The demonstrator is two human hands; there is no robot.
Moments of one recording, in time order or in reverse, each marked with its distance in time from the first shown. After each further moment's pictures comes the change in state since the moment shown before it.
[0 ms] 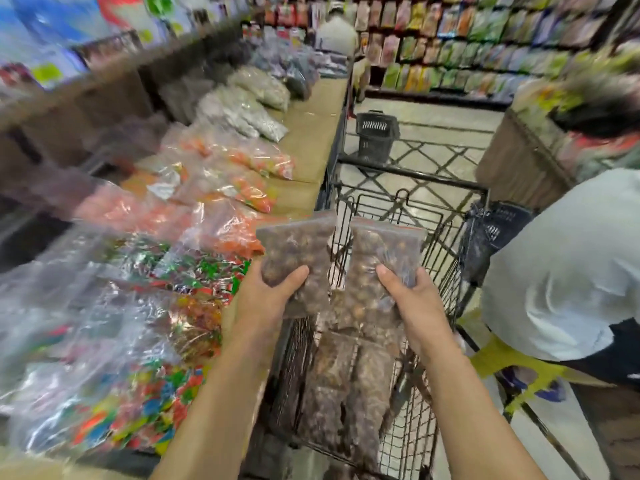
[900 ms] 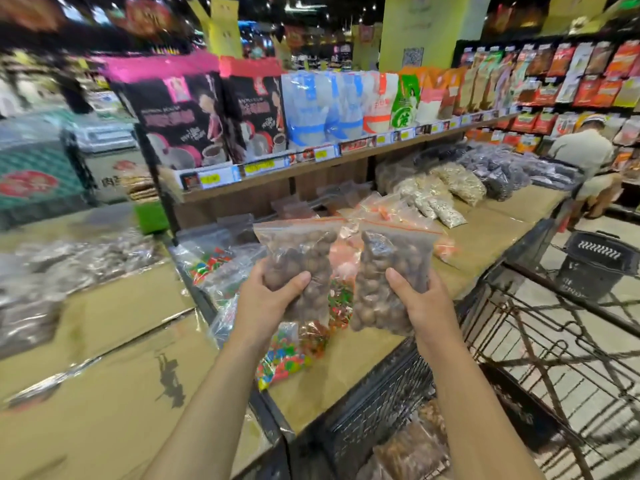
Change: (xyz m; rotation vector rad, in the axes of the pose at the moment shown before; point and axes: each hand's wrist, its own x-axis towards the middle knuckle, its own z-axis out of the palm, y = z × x) left_hand -0.154 0.090 -0.079 -0.081 0.682 0.313; right_hand -0.014 -0.098 0.107 0.046 -0.688 -0.234
